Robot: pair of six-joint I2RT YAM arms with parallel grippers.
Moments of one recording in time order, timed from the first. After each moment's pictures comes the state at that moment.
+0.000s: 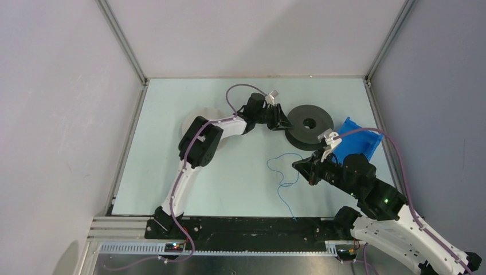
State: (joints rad) left arm -0.62 2.41 1.69 0.27 0.69 -0.90; right arm 0.83 0.50 0.75 -0.50 -0.02 0.32
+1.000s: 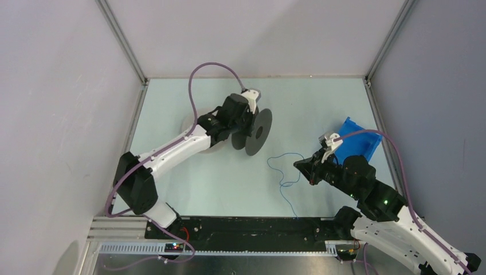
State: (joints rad) left arm -0.72 1.56 1.33 -0.38 -0.02 -0.26; right arm 0.83 0.48 0.73 -0.50 0.02 0.30
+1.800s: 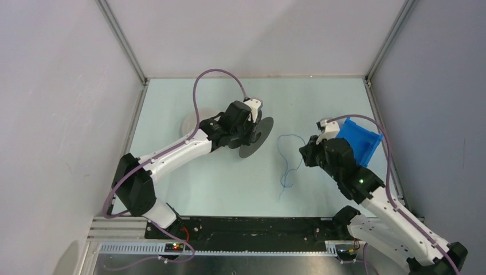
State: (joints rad) left arm -0.78 1.54 1.27 -0.47 -0.09 -0.23; right arm 0.68 0.68 0.70 -0.42 0.19 0.38
